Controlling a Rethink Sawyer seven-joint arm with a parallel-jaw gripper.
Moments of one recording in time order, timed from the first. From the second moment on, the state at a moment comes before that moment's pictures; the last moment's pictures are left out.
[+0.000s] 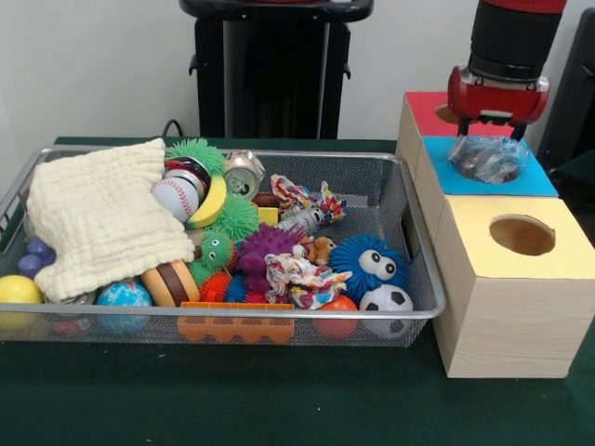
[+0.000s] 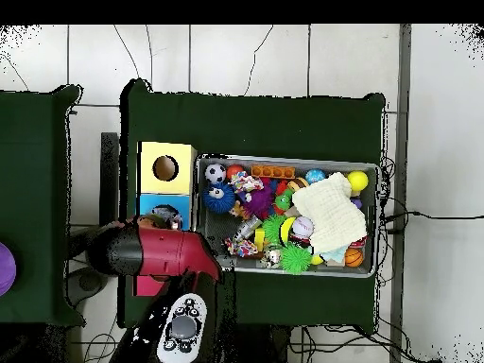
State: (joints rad) arm 0.25 -0.61 -0.20 1.76 0.26 0.36 1.75
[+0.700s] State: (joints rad) arm 0.16 -0.59 -0.10 1.81 0.26 0.25 1.75
